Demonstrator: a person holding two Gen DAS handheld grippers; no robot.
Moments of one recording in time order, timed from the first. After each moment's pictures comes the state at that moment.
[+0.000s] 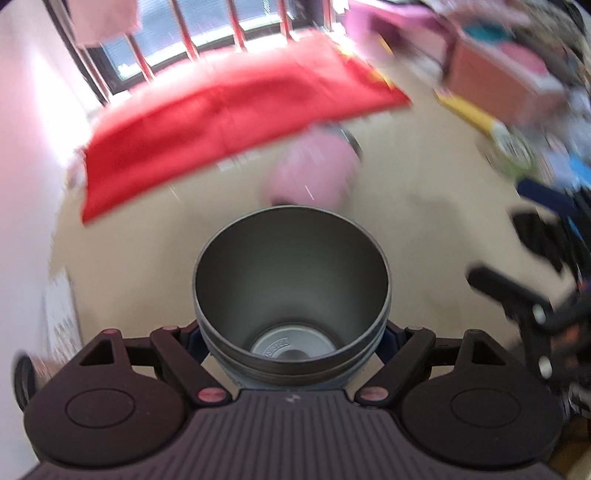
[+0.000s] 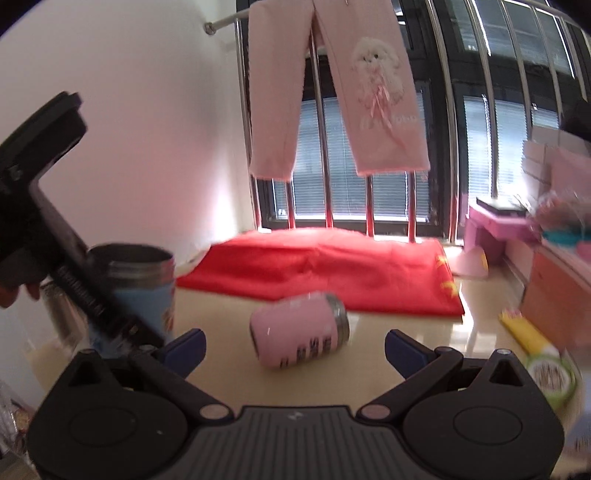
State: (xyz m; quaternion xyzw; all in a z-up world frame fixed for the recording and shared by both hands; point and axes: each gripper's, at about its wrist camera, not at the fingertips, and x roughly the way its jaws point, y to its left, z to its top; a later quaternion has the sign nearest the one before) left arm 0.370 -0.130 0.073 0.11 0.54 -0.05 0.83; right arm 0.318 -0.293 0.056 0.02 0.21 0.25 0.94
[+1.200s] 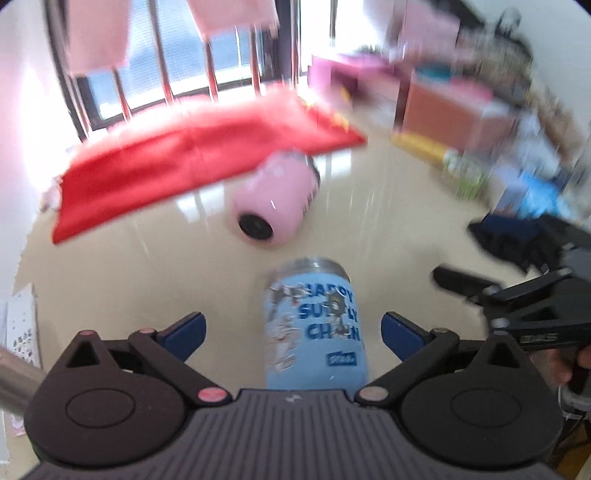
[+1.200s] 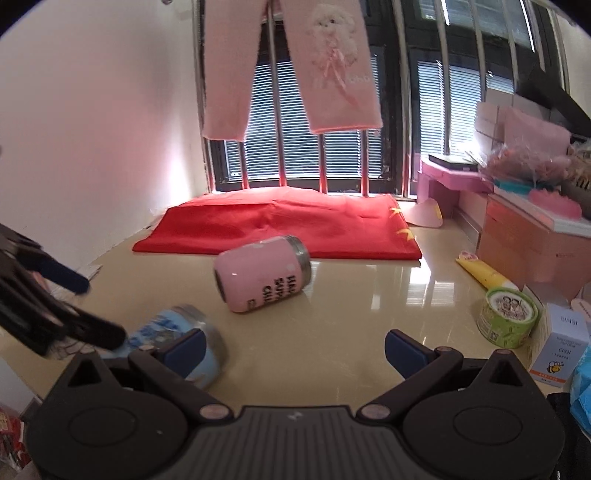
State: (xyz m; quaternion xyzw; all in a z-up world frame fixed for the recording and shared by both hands) left arm 0.286 -0.100 0.066 0.06 0.40 -0.12 0.90; right arm 0.292 -0.282 0.040 0.01 0.27 0.17 0.95
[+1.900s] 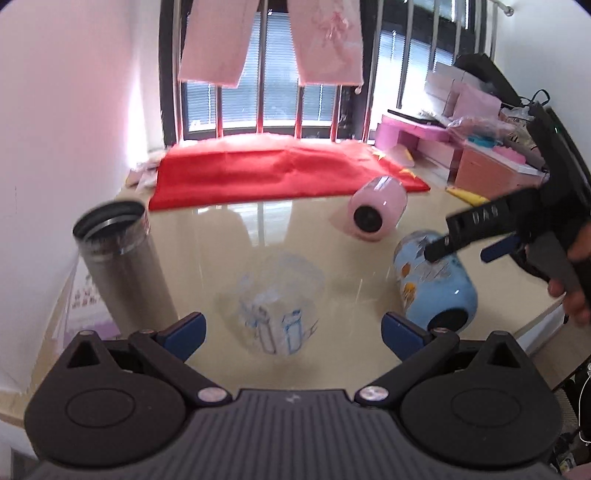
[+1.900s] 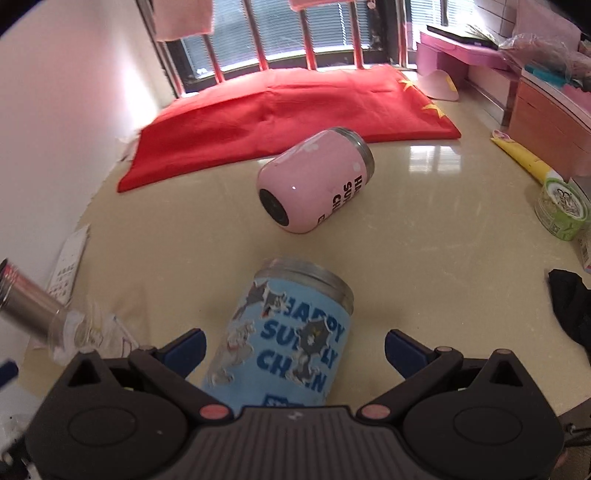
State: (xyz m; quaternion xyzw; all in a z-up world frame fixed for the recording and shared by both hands) left arm 0.202 0.045 0.035 0.00 0.32 -0.06 0.94; right arm 0.350 -0.171 0.041 0.08 0.49 0.10 0.86
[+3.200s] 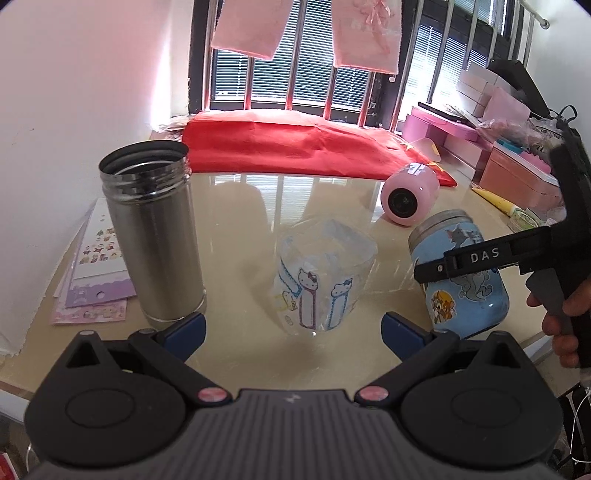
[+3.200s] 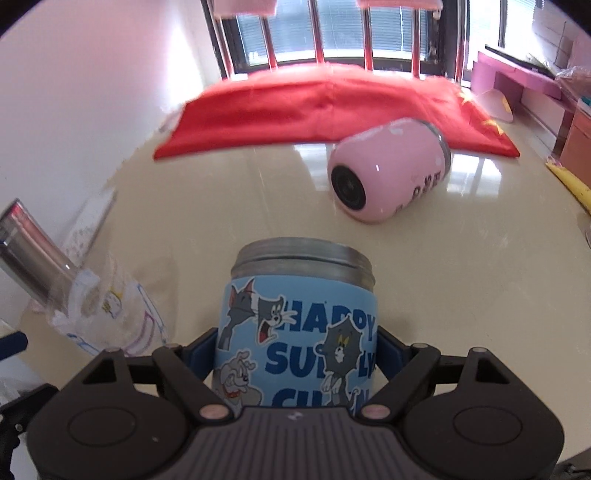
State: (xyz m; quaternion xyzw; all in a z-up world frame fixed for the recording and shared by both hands) left arm 0.212 0.072 0.008 -0.04 0.35 -0.03 0.94; right arm 0.336 -0.124 0.017 0.04 0.46 0.16 0.88
